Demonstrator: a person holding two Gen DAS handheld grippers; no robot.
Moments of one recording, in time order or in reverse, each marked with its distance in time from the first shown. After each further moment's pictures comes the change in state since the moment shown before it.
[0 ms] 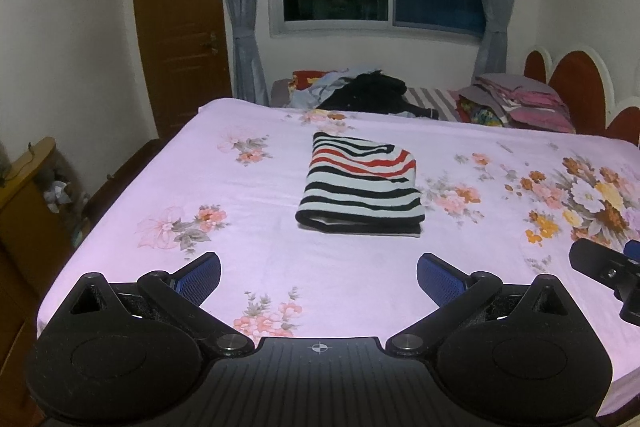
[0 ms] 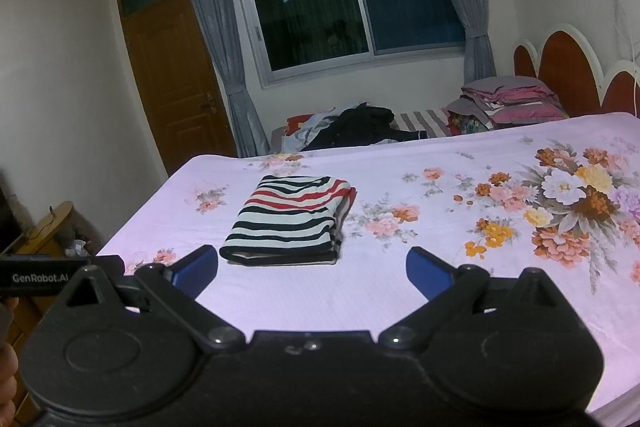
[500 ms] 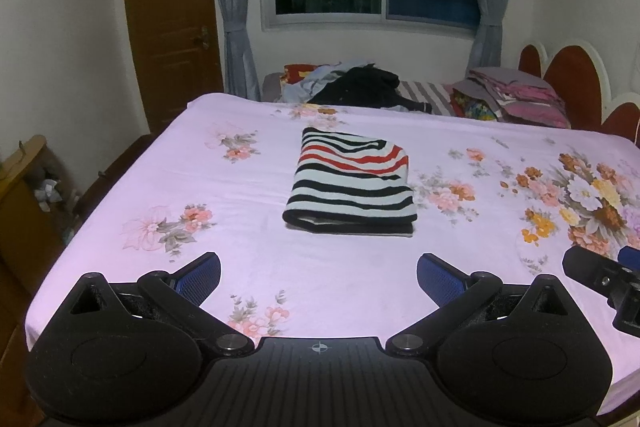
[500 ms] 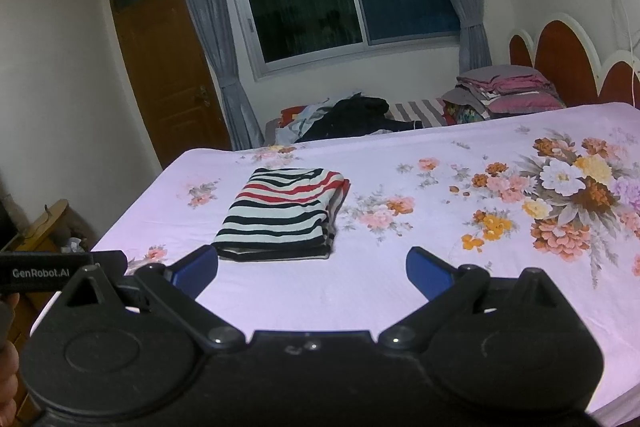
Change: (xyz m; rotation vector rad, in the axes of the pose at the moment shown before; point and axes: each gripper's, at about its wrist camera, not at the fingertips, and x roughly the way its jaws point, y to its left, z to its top) left arm 0.014 -0.008 0.006 0.005 0.017 -0.021; right arm 0.013 -0.006 0.002 0.015 0.024 -0.011
